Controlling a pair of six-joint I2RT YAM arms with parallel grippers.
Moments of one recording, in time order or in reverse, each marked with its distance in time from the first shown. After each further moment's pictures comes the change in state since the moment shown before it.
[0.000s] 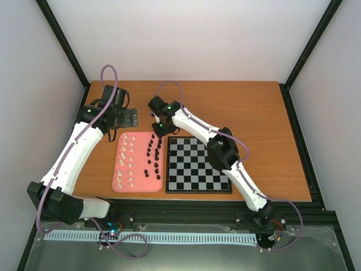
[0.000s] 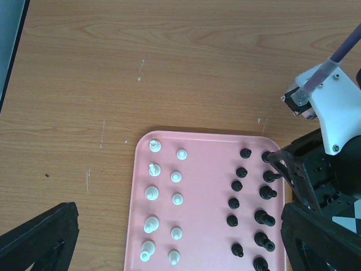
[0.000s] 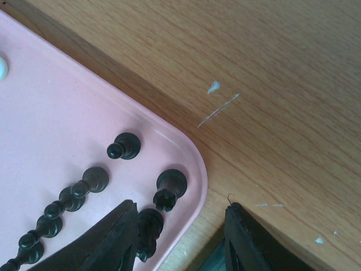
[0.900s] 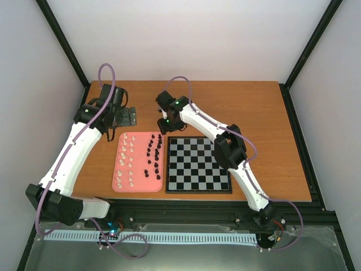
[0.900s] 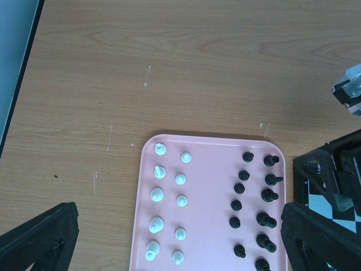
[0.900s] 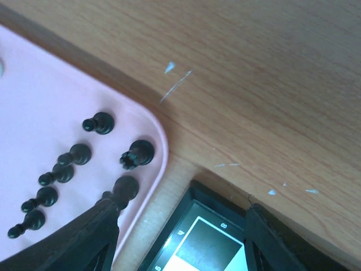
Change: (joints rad) left arm 0.000 -0.009 0.033 -0.028 -0.019 0.000; right arm -0.054 -0.103 -0.105 -0.003 -0.026 0.039
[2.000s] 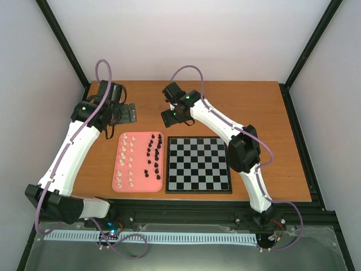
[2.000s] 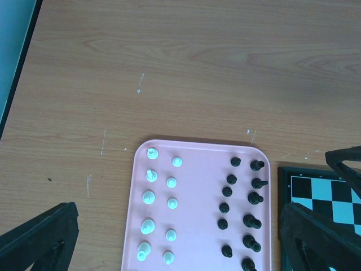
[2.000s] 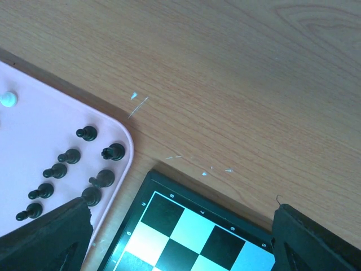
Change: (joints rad) left arm 0.000 0.008 0.064 -0.030 0.023 -0.019; right arm -0.018 -0.208 -0.134 0.037 0.123 -0.012
